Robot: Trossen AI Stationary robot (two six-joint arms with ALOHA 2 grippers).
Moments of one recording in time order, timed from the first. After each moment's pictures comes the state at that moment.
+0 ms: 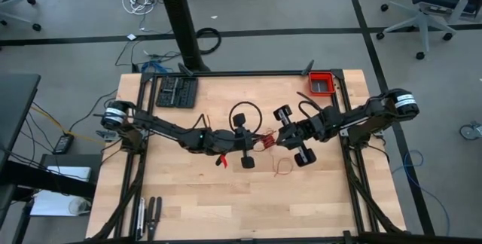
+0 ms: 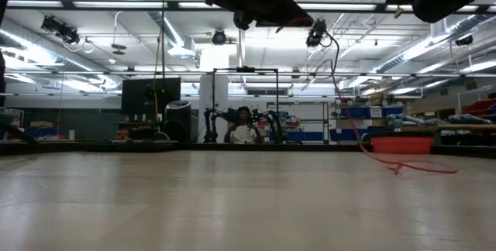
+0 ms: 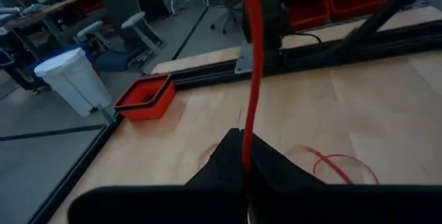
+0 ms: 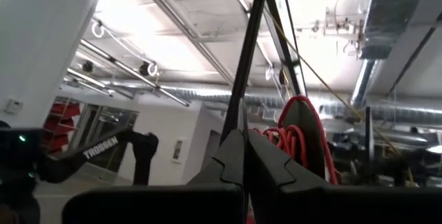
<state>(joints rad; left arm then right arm) -0.18 1.75 1.09 0.42 -0.46 0.18 0.10 1.42 0.60 1.55 -0.41 0.03</state>
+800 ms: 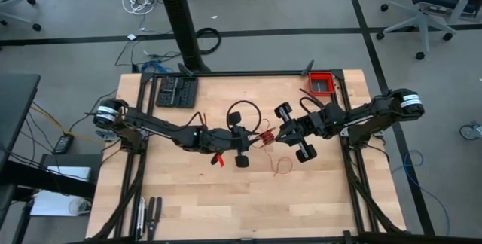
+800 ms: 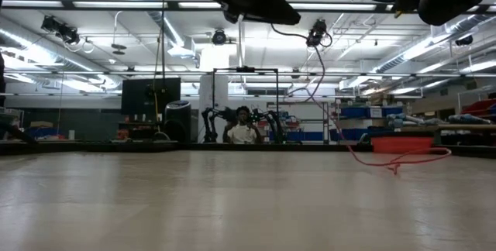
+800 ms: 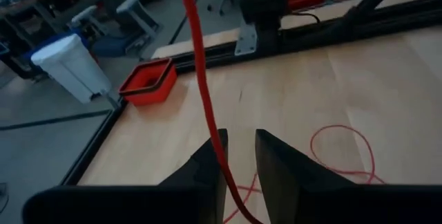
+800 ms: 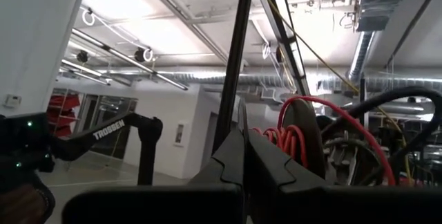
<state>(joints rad) -0.19 1.66 1.09 0.25 -0.47 0.17 0.05 1.36 0.55 1.46 -0.42 0.08</state>
